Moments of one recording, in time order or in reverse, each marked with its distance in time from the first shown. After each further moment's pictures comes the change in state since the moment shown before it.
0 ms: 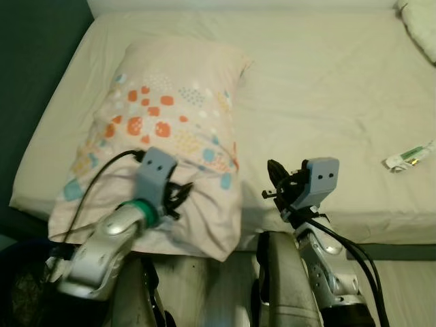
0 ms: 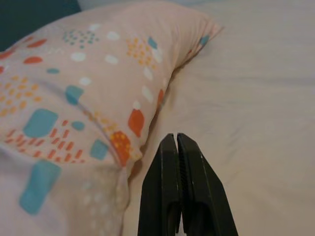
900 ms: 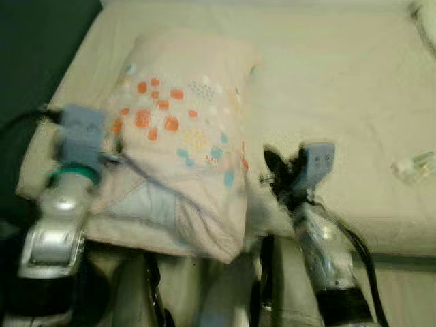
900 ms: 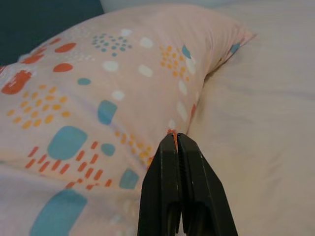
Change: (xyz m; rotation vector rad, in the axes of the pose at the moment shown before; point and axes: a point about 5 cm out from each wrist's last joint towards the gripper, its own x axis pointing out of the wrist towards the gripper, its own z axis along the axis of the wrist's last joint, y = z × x) left arm 0.036 0.055 0.033 -0.037 -0.040 0.365; right arm 0.020 0.005 0.008 0.018 -0.023 0.035
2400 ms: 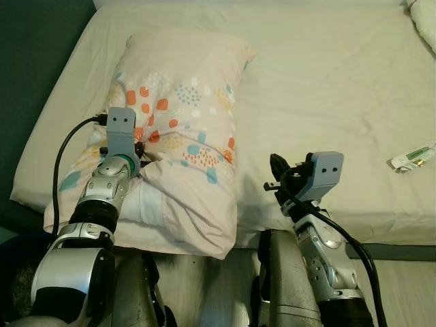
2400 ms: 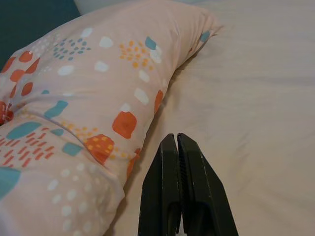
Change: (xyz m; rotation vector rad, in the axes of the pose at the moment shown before) left arm 0.061 -0.018 -0.038 -0.113 0.206 0.051; right arm -0.012 -0.005 0.000 0.012 0.001 -0.064
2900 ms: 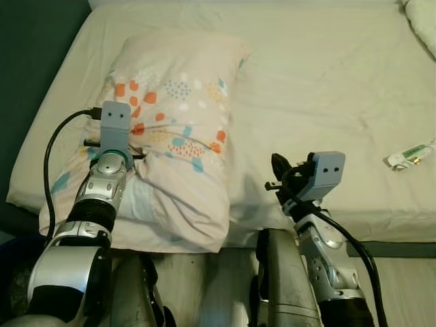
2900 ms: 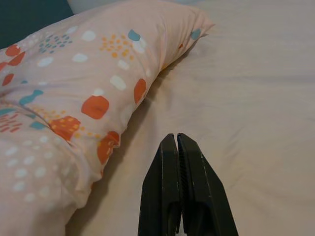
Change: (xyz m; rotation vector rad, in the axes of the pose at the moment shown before) left arm -0.002 0.017 0.016 0.041 -0.111 0.209; right arm 0.000 -0.001 0.000 0.001 -0.001 -0.007
